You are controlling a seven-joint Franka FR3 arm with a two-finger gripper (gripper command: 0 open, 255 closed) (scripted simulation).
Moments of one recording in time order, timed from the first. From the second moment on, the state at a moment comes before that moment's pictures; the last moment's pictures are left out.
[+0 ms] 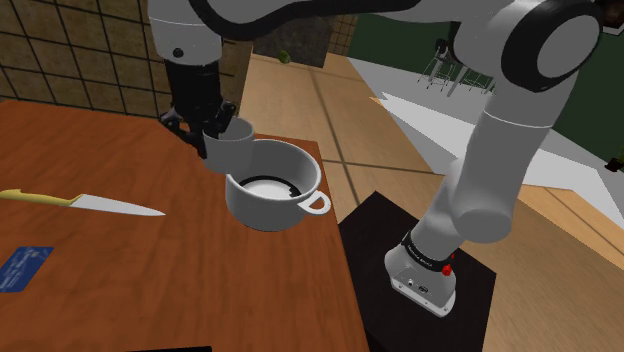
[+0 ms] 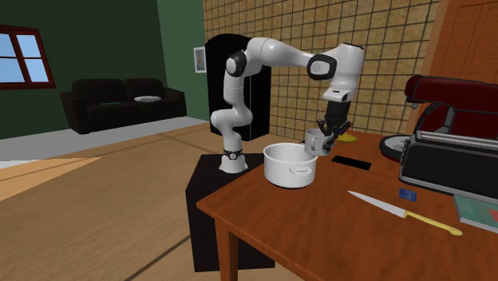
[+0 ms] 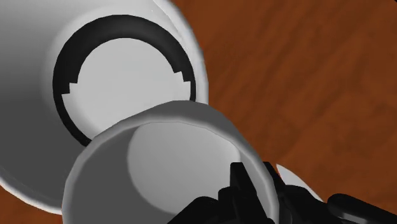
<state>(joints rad) 0.34 0.22 0.42 -1.64 -0.06 1.74 0.80</state>
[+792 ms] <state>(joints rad) 0.50 0.45 0.45 -1.38 -0.15 1.69 0.97</state>
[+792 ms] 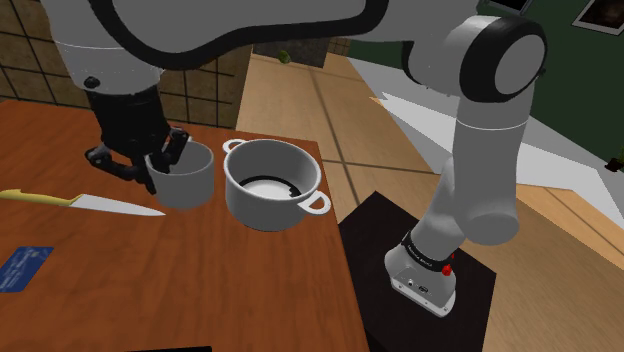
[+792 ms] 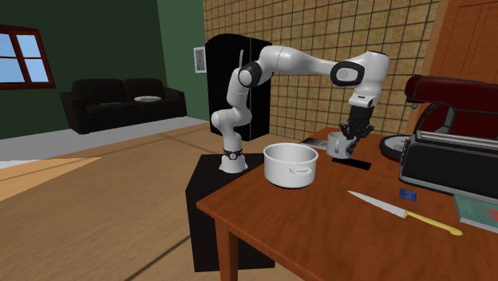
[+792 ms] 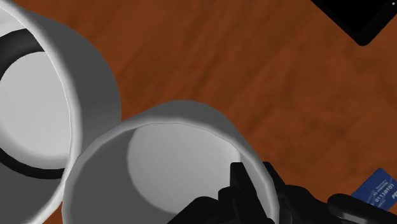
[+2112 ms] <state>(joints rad) 0.50 0.51 0.44 -1.57 -0.18 1.93 0.99</state>
